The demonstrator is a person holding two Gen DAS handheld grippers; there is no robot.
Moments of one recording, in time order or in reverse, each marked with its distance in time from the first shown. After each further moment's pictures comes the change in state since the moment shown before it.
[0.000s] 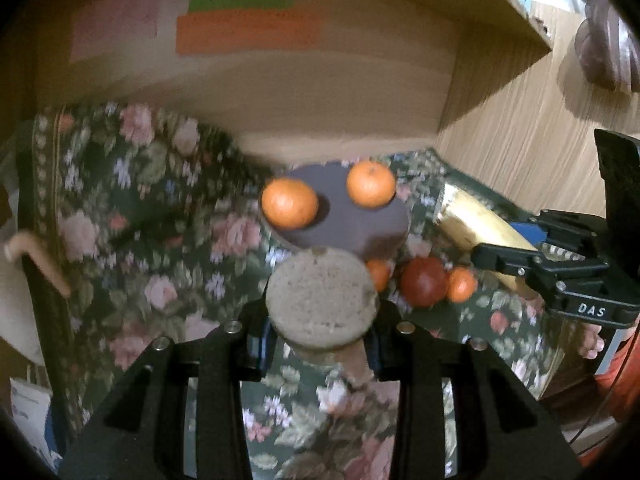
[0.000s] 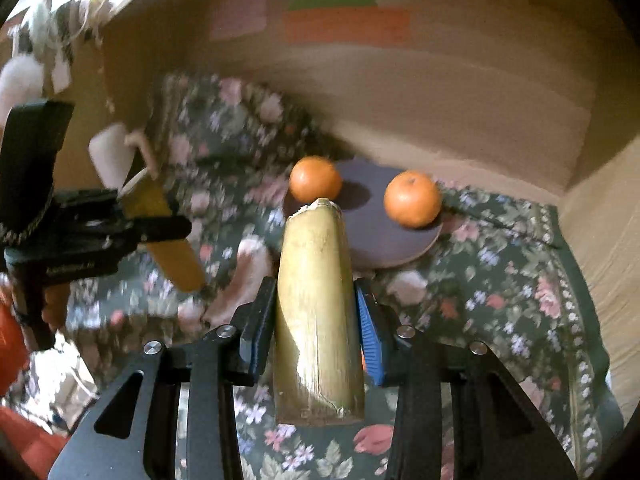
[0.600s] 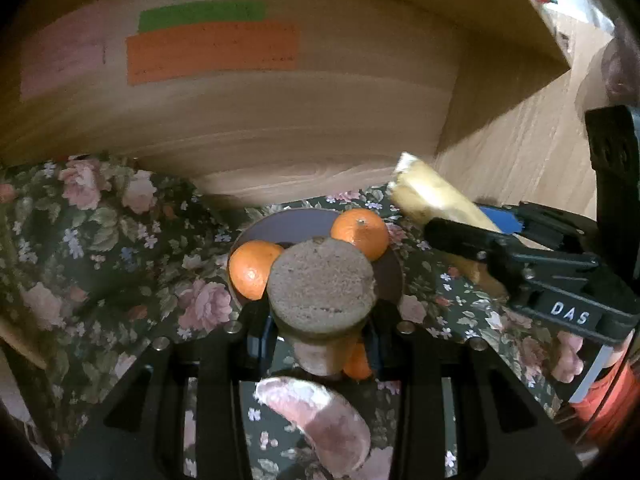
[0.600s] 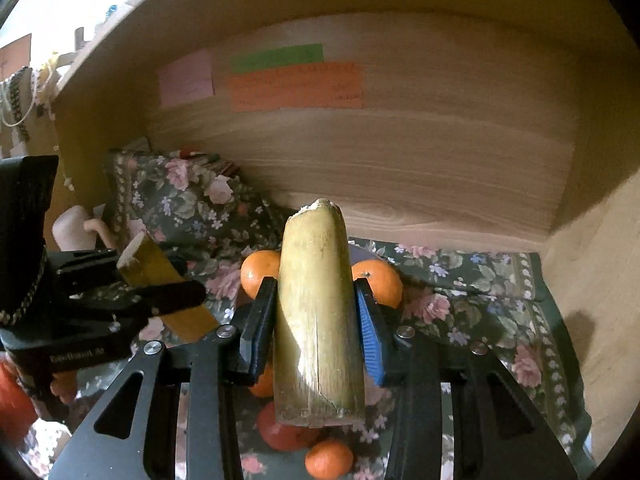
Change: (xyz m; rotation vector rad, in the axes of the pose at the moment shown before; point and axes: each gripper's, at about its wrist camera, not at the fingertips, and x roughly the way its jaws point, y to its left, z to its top) left arm 0.055 -0.015 0.061 0.009 0.002 -0.035; right arm 0.027 -0.033 0.055 0.066 -0.114 -0.050
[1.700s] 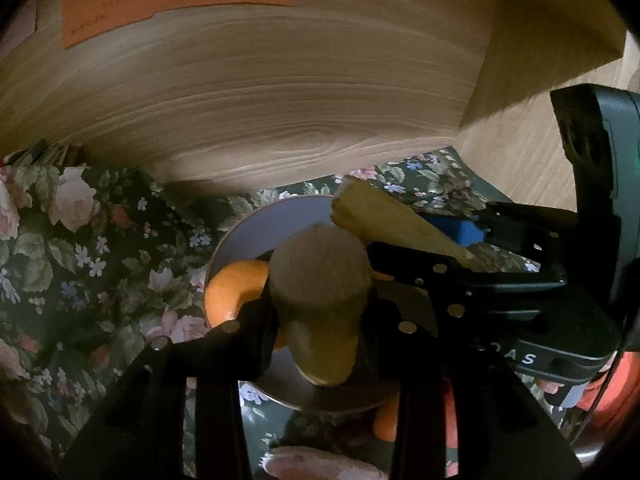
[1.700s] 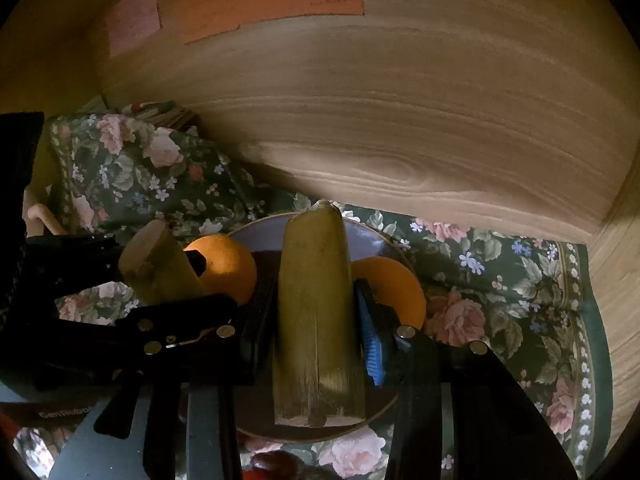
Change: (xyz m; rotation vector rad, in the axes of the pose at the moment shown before) left arm 0.082 0.018 0.029 0.000 0.139 -0.021; right arm 0.098 -0.026 0.010 0.012 0.227 0.025
